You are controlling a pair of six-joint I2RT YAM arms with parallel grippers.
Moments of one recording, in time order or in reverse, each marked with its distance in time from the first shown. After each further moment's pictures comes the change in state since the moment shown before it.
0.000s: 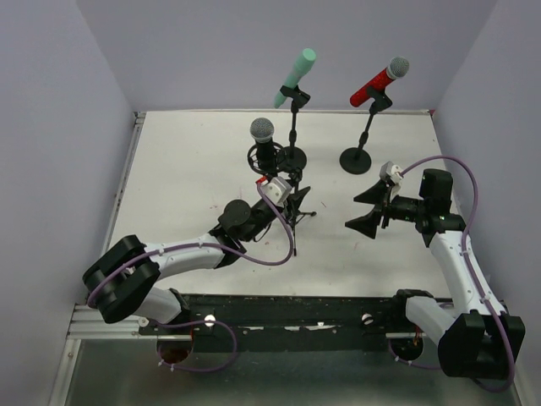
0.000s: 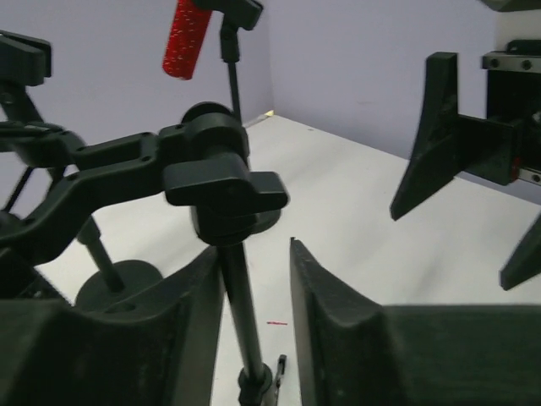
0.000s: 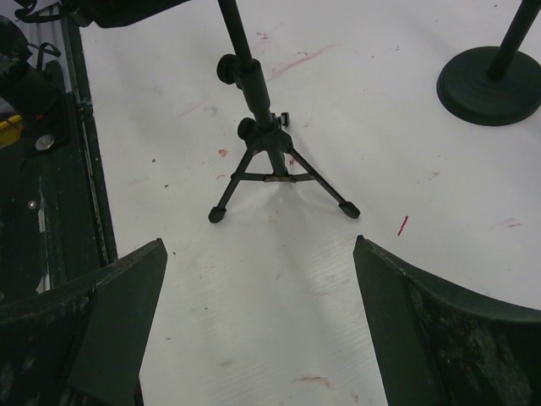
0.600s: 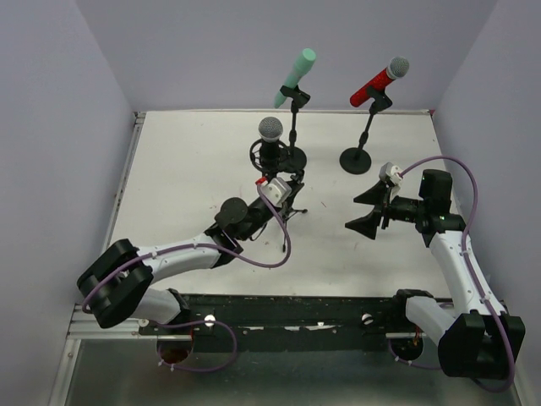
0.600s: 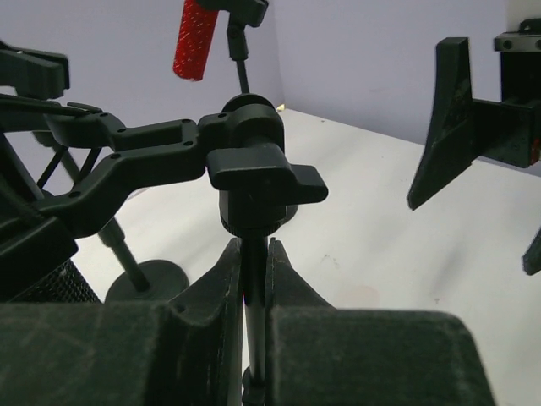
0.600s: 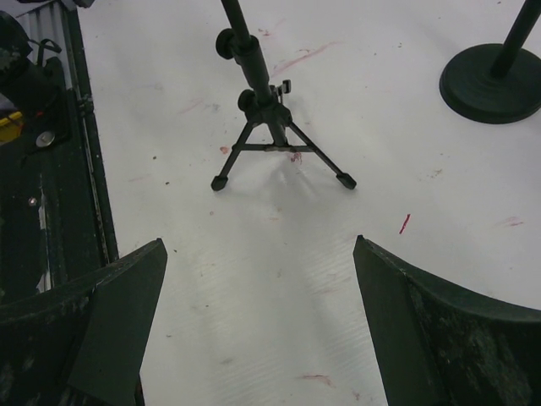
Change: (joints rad) left arm -0.010 -0.015 0.005 -0.025 -0.038 0.095; right arm 0.004 0.000 0.001 -0.021 0.000 -0.017
